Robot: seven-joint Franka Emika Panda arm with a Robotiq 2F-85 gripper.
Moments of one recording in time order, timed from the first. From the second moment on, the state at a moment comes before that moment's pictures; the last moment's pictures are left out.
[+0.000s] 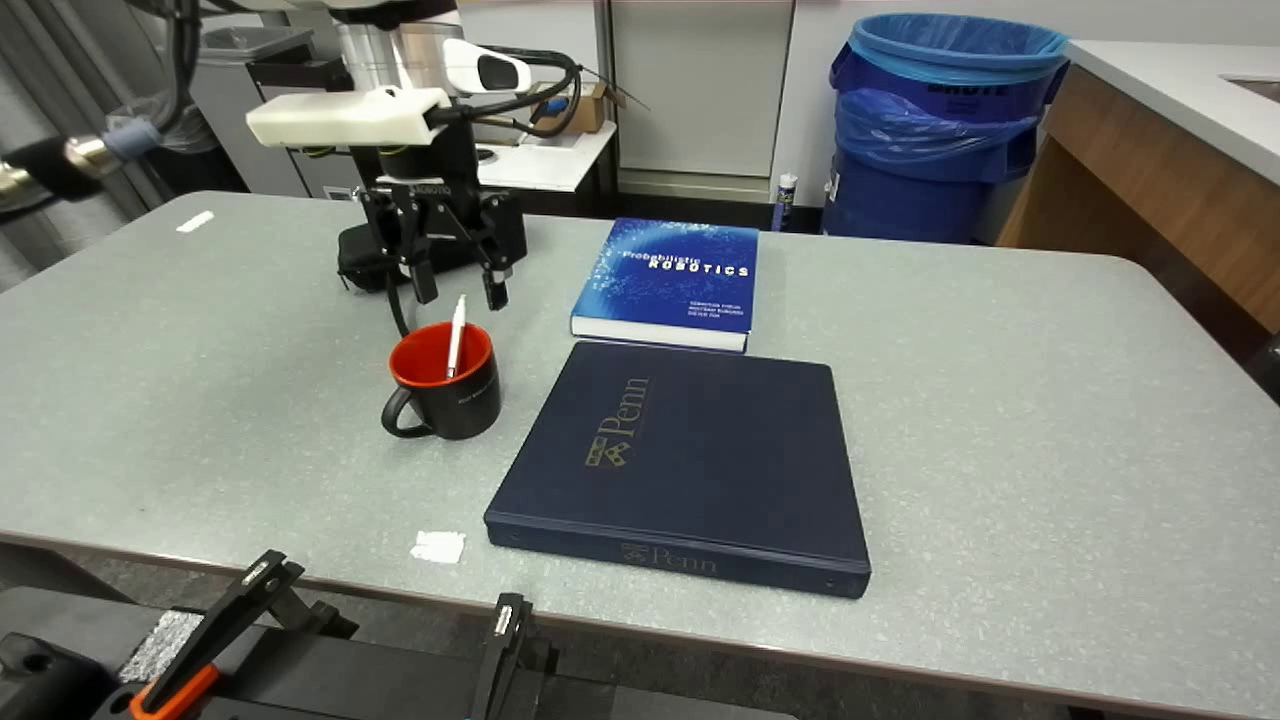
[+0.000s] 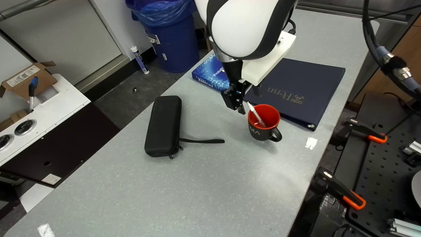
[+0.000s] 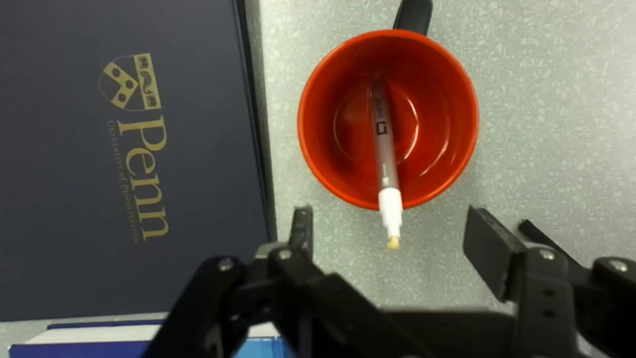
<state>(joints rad) 0.01 0.26 0.05 -2.28 -0.09 2.32 0.24</state>
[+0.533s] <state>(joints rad) 0.02 0.26 0.05 -2.27 -0.08 2.32 0.24</state>
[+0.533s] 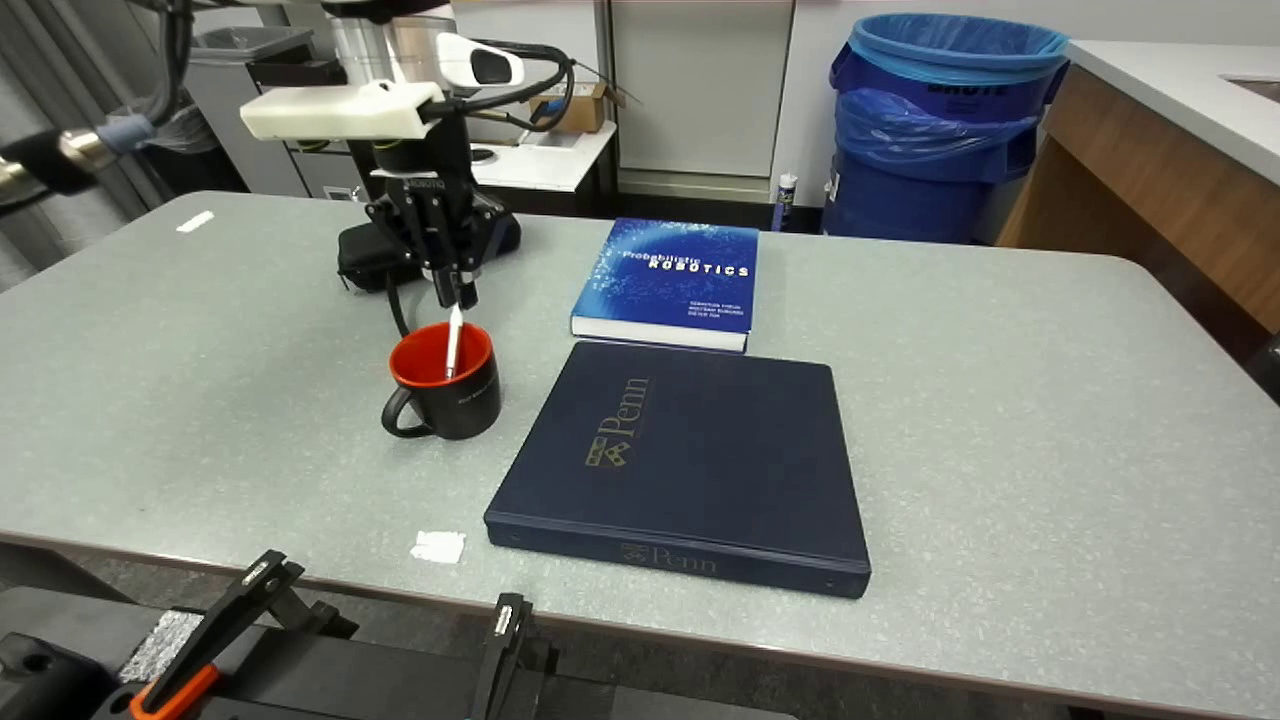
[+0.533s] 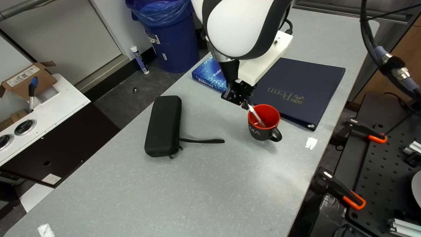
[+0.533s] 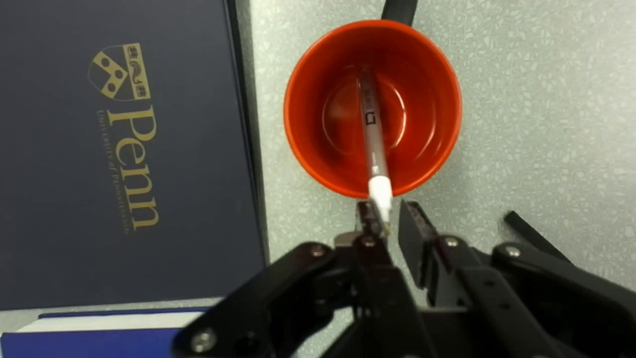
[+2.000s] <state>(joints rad) 0.08 -0.11 0.10 -2.35 0.11 2.18 0.05</state>
